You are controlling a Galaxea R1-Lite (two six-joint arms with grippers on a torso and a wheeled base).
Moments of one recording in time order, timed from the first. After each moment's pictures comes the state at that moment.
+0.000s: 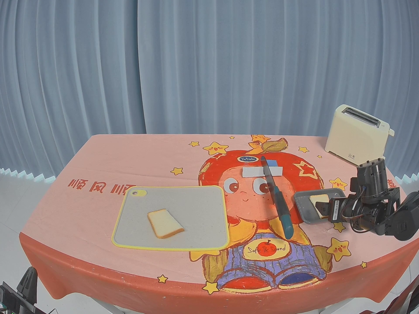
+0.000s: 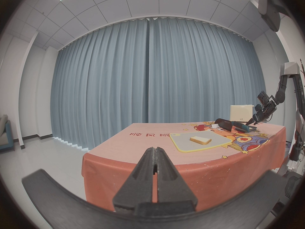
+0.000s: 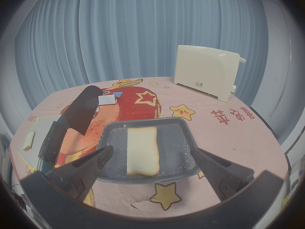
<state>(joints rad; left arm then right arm) 0.00 0.02 -0.02 0.00 -0.01 0.01 0.38 1.69 -0.55 -0.42 -0.37 0.31</state>
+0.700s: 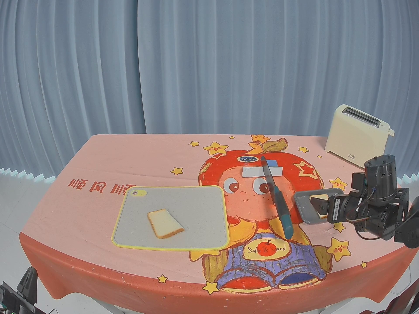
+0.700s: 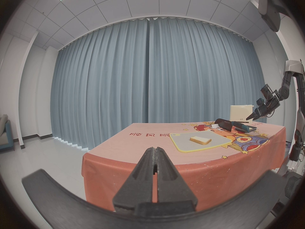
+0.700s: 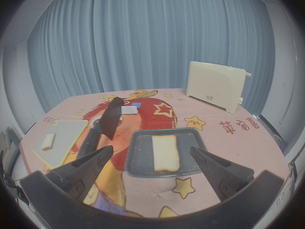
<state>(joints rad) 0.00 0.02 -0.02 0.00 -0.01 0.01 0.48 1.58 -0.54 -0.41 -0.38 0.31</state>
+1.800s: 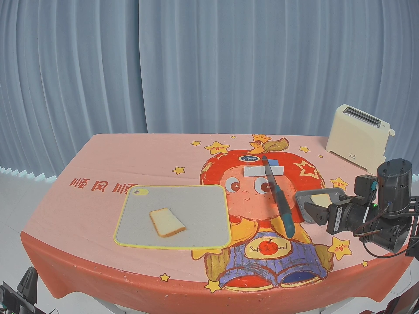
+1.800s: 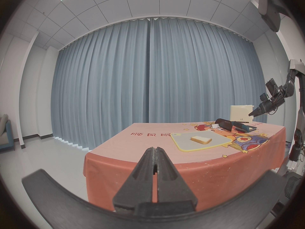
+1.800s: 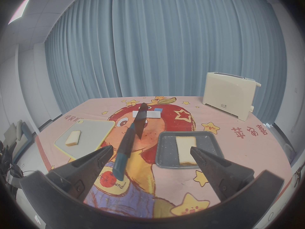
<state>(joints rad) 0.00 0.02 -0.02 0.00 -0.01 0.00 0.63 1.45 -0.51 -0.41 -0.38 0.30</state>
